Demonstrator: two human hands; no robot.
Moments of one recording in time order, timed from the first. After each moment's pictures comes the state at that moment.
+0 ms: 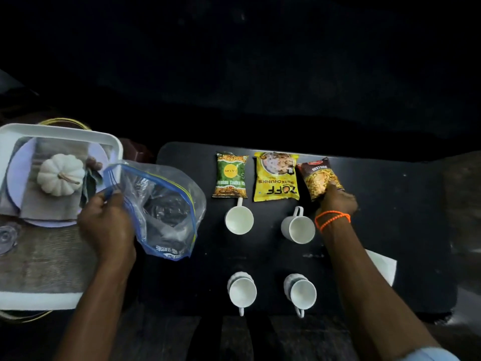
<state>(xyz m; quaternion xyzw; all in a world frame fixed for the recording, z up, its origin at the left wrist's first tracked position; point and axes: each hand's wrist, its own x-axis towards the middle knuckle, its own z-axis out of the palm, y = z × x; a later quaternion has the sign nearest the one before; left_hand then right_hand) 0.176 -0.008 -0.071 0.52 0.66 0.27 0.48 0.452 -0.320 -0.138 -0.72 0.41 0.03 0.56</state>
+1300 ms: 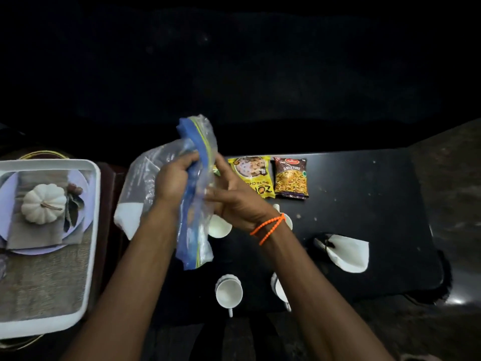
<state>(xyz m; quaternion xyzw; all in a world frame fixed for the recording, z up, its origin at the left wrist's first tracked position) 0.310 -0.096 0.047 0.41 0.45 0.02 0.80 0.365 -0.212 -0.020 -0.38 -0.09 0.56 0.73</state>
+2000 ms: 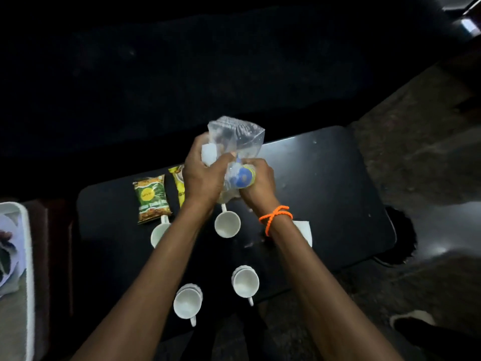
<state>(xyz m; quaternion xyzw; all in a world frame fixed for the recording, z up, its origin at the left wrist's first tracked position) 0.408 -0.249 0.006 0.67 0.30 0.08 0.68 0.440 -0.356 -0.007 -0.86 0.01 0.18 0.48</state>
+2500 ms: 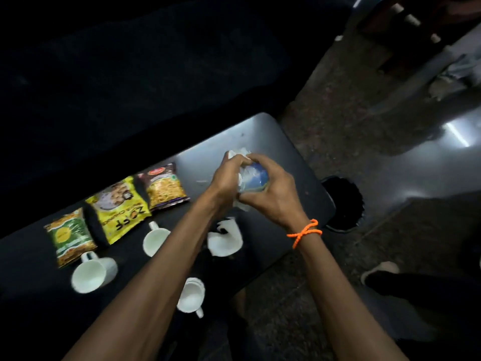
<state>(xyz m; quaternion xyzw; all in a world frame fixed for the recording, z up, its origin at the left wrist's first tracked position) 0.476 -0.446 -0.002 0.54 0.27 -0.22 0.77 0.442 -0.562 0.022 -0.89 0.02 0.06 0.45</state>
